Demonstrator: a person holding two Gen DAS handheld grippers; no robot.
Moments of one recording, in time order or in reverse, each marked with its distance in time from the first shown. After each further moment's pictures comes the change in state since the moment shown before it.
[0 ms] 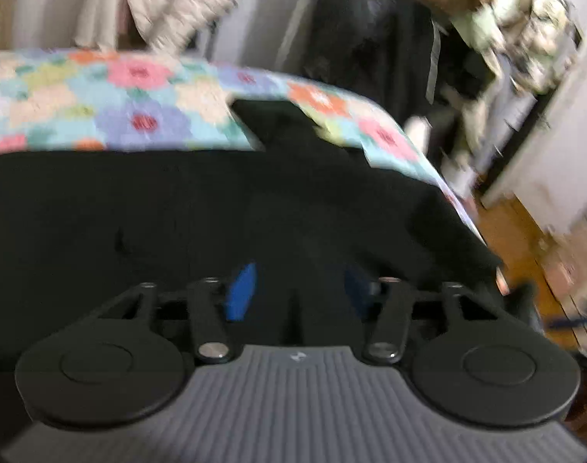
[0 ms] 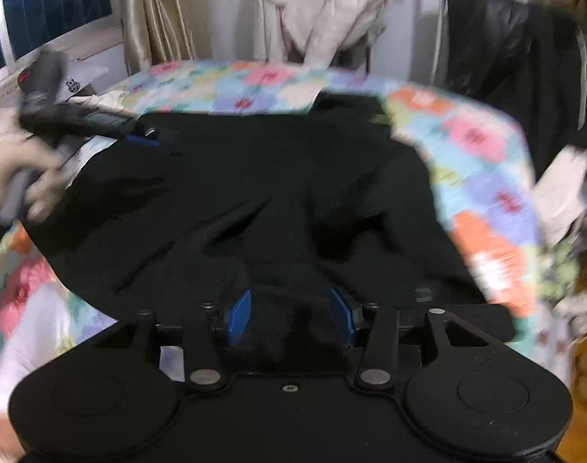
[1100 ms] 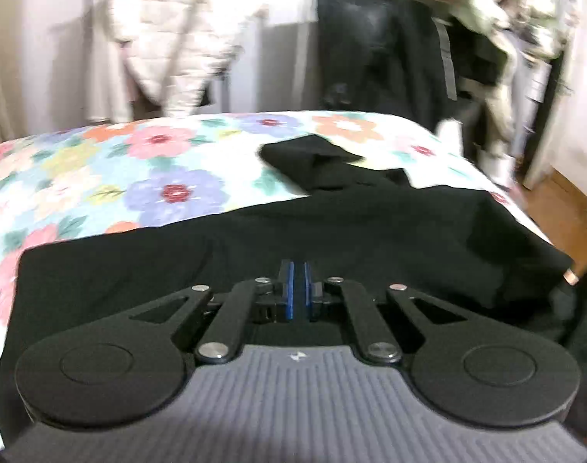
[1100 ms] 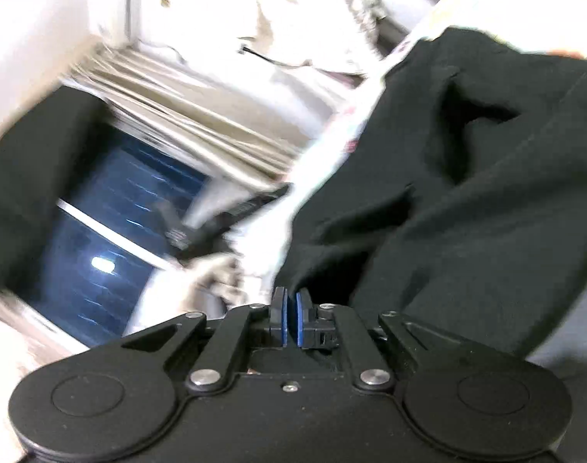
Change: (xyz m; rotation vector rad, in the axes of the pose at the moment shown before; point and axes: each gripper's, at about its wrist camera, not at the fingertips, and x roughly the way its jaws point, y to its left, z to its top) left arm 0.028 -0.003 0.029 0.189 -0.128 0.206; right arm 0.020 -0.058 -0.086 0.602 -0.239 0.660
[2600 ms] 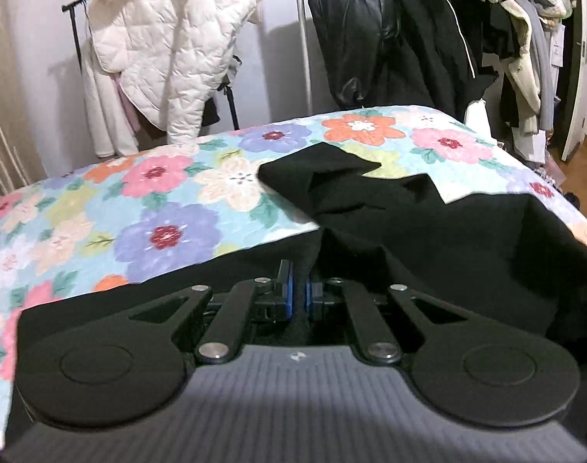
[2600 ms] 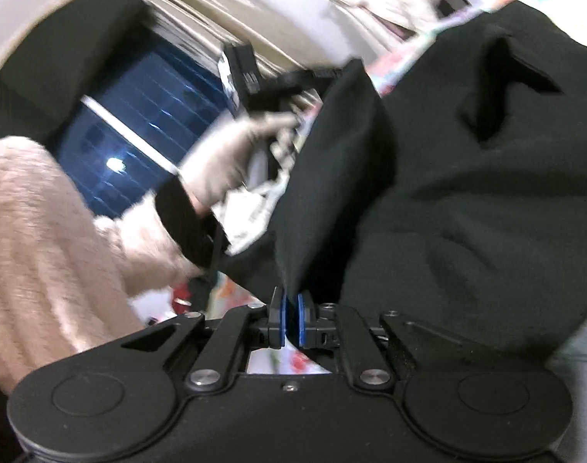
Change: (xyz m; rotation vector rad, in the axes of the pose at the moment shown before) left arm 0.069 -0.046 0.036 0.121 -0.011 0.108; right arm 0.002 -0.009 -0.019 -0.198 0.240 0.061
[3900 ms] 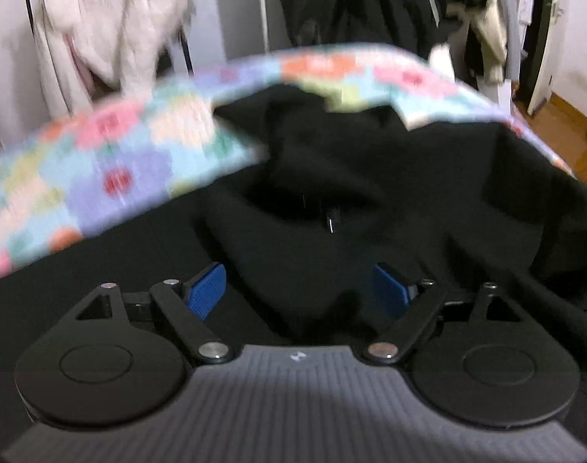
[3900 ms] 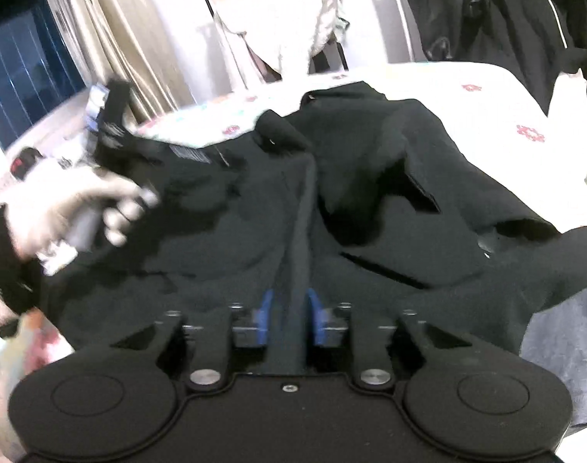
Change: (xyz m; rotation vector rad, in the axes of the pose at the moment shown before) left arm 0.024 0.004 -0.041 0.013 0.197 -0.147; right arm 0.045 0.048 0.055 -0.139 -0.098 -0.641
